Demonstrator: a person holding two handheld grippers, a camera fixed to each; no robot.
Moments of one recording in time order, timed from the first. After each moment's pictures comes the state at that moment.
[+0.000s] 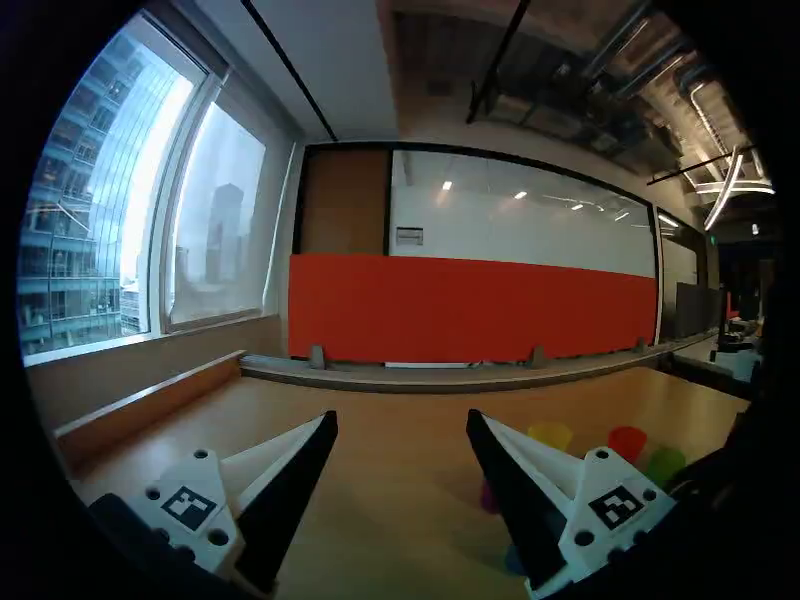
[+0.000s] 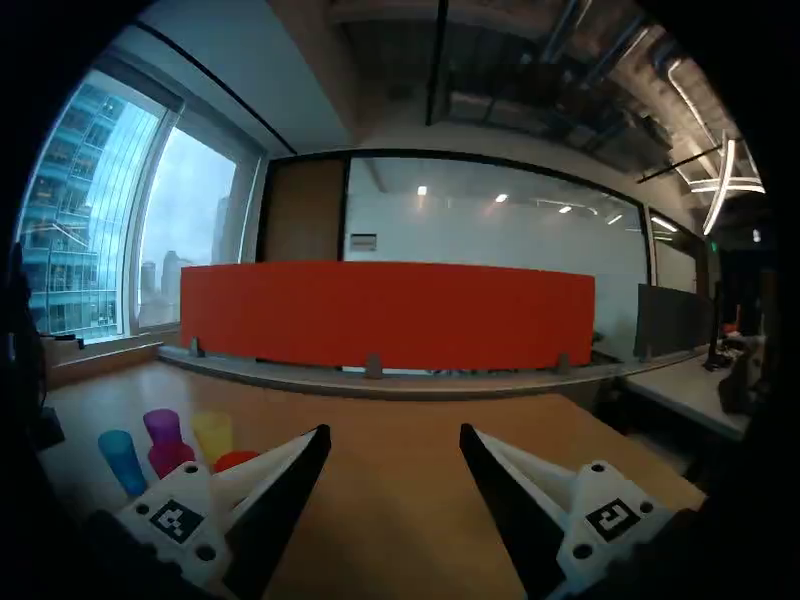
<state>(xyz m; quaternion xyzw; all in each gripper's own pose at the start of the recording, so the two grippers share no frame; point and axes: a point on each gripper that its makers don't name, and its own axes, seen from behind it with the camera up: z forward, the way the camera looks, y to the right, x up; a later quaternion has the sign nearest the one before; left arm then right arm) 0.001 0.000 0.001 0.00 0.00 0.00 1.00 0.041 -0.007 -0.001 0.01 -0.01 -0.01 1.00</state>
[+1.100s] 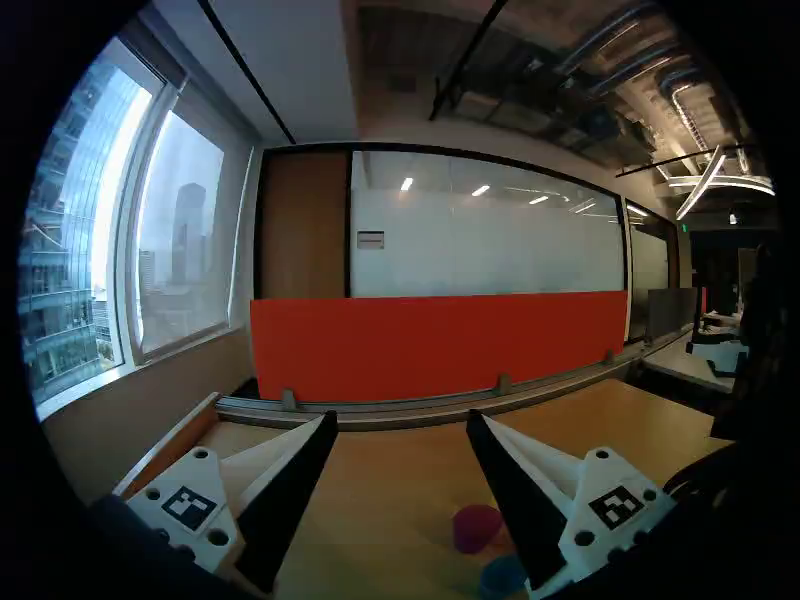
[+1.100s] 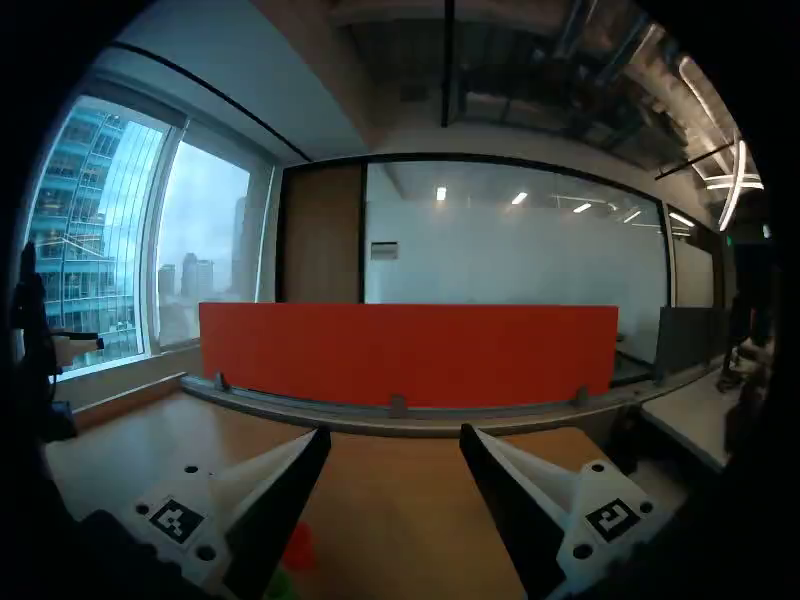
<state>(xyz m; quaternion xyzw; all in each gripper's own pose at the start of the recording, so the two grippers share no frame) 0.123 0.026 0.022 -0.07 -0.02 0.02 1.00 0.157 -0.025 0.010 0.05 -0.02 0.00 1.00</state>
